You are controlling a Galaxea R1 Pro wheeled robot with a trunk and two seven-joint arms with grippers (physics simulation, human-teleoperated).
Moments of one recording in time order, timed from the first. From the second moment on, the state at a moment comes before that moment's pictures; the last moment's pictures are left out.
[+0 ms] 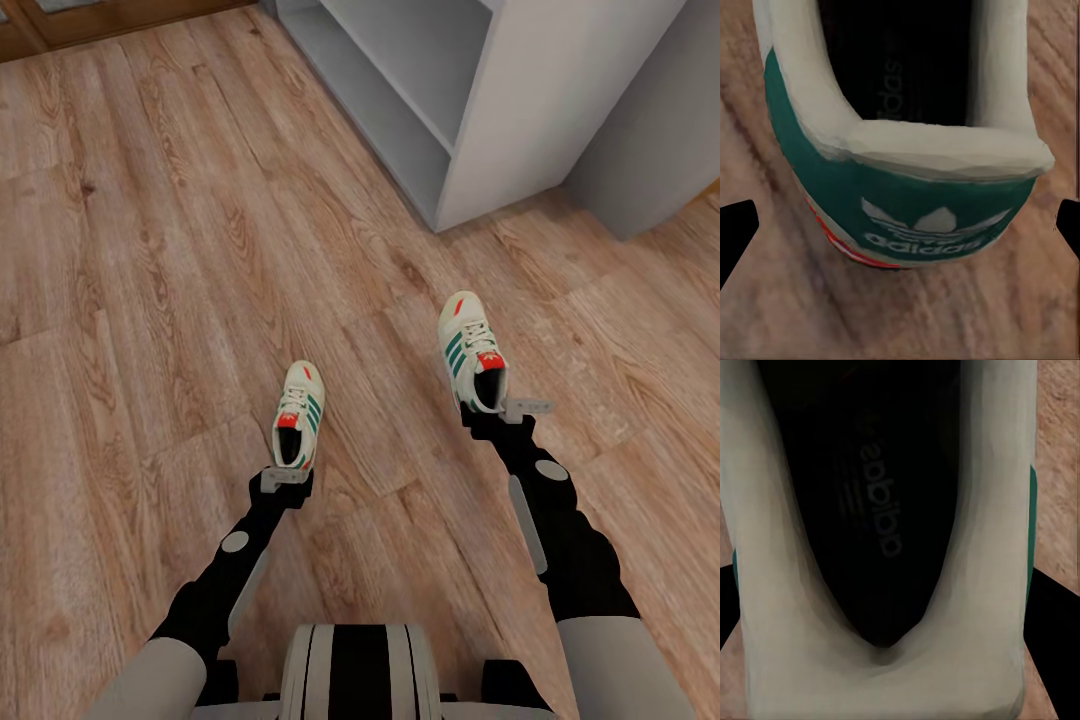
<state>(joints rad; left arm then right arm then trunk) -0.58 -0.08 -0.10 -0.83 0.01 -0.09 -0.01 -0.63 0.00 -0.04 -1.33 0.00 0.32 -0.01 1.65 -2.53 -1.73</state>
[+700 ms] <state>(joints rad) -0.58 -0.08 -0.10 -0.83 0.01 -0.09 -0.01 -0.63 0.00 -0.04 -1.33 0.00 0.32 -0.01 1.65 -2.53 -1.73</state>
